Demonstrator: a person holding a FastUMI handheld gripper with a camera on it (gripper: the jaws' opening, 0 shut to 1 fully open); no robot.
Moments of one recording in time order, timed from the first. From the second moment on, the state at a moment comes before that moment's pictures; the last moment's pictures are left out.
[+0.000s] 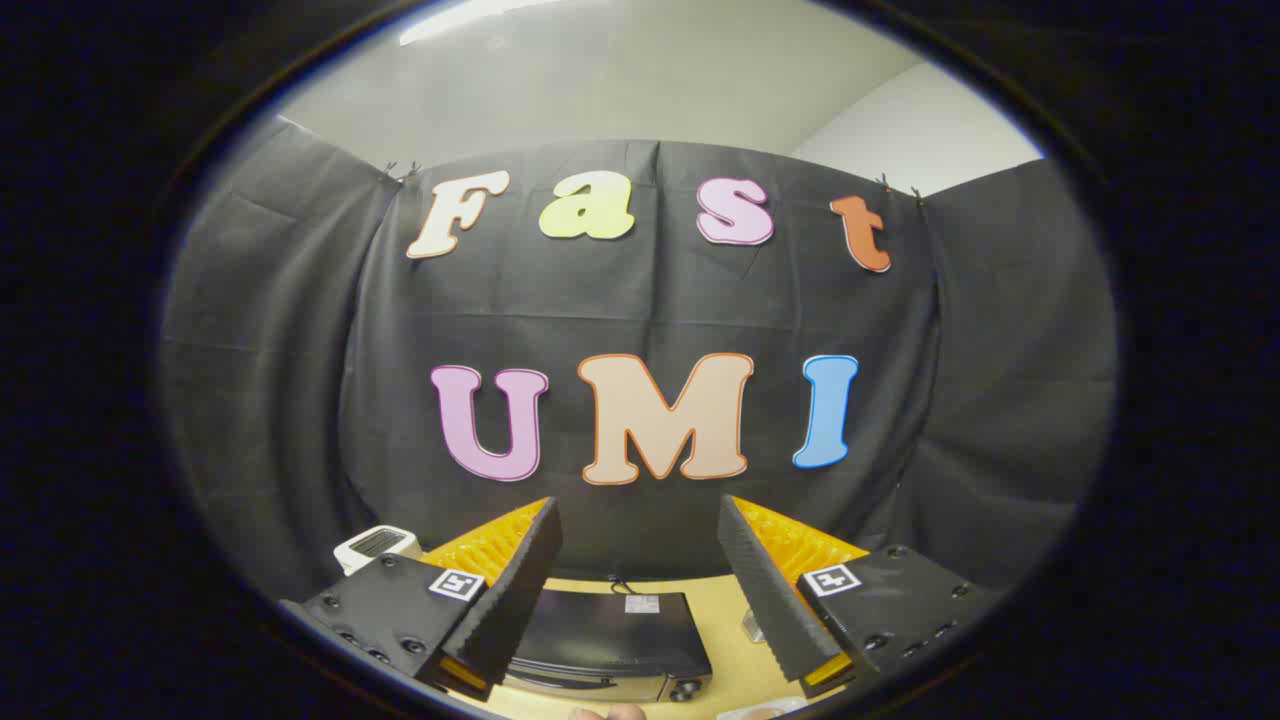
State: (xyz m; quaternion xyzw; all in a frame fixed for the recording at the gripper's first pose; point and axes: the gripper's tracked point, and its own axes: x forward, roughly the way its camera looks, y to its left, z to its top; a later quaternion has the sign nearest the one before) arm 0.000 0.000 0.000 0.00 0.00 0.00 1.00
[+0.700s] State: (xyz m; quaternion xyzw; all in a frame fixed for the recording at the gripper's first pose) arm 0.004 0.019 0.003 0.01 -0.01 0.03 1.00
